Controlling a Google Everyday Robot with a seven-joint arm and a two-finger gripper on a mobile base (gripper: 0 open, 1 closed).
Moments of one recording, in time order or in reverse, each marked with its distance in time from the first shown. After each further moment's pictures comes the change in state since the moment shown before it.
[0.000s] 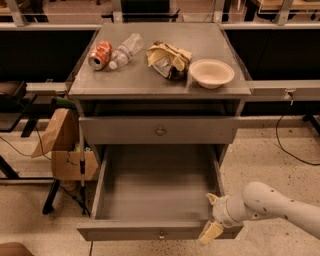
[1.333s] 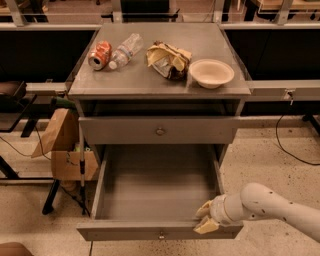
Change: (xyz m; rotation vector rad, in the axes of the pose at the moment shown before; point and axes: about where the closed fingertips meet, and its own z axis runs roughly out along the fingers) arm -0.015 -0.010 0.007 0.042 -0.045 -0.087
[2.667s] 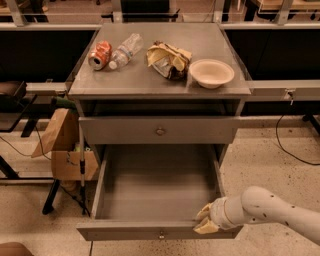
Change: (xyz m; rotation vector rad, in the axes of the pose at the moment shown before) arm 0.000 0.010 -0.004 0.010 0.001 -0.008
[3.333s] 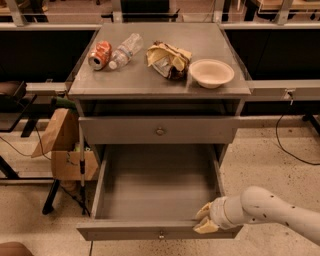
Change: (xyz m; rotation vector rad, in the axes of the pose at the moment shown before) arm -0.004 -0.001 -0.001 0.012 -0.001 -0.006
